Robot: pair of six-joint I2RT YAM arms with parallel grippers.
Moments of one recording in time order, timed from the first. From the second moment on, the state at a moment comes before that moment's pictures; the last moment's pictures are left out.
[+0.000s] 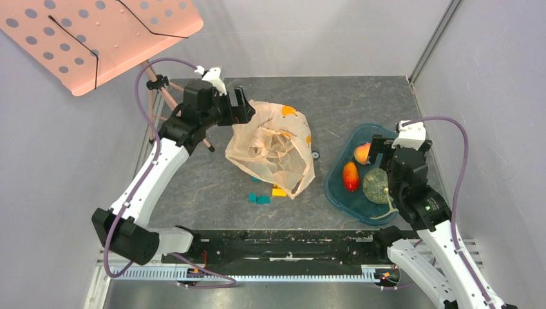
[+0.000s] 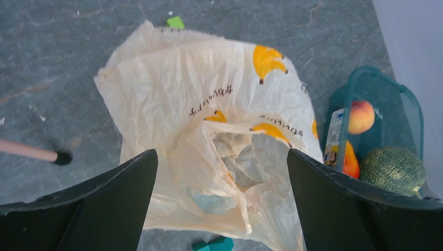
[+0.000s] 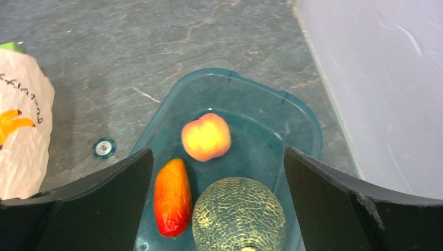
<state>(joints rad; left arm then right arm) -0.38 1.28 1.32 -0.50 0.07 -0.38 0.39 0.60 0.79 -0.49 0.57 0.09</state>
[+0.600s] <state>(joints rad) -0.39 0.77 0.87 -0.53 -0.12 -0.39 0.39 0.57 0.61 -0.30 0.19 0.10</state>
